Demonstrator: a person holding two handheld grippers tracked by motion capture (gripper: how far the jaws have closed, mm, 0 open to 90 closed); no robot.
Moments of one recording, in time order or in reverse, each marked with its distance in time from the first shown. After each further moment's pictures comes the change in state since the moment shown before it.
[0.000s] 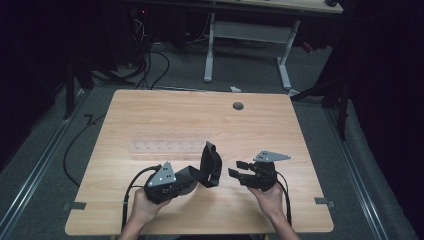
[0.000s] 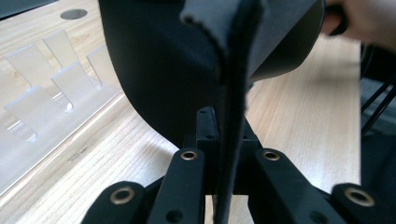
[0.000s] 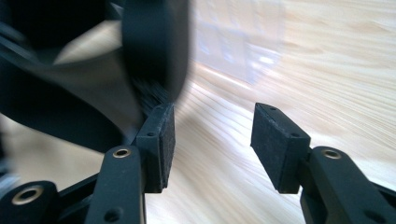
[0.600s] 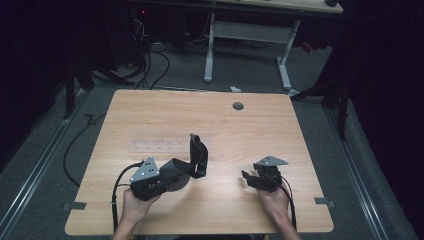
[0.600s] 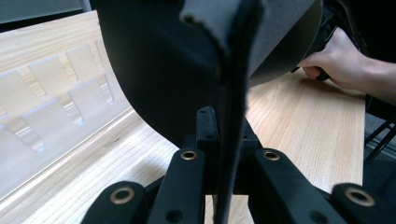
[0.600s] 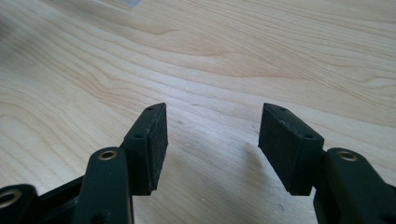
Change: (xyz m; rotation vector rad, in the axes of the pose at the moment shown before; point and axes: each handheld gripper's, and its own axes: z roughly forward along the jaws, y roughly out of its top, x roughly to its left) left arm 0.016 0.014 -0.022 -0.096 0.050 -0.069; right arm -0.038 -0.038 0.016 0.116 -0.308 -0.002
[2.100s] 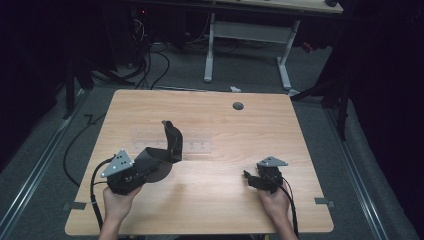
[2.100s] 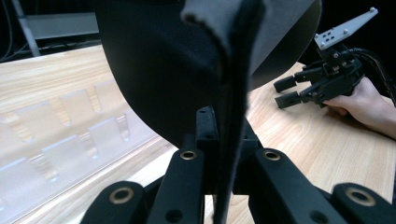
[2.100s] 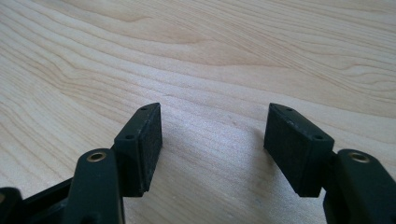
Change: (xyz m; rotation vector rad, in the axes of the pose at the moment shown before) left arm 0.021 0.034 -0.037 -0.165 0.099 -0.046; right arm -0.005 -0.007 0.007 0.005 -0.055 -0.008
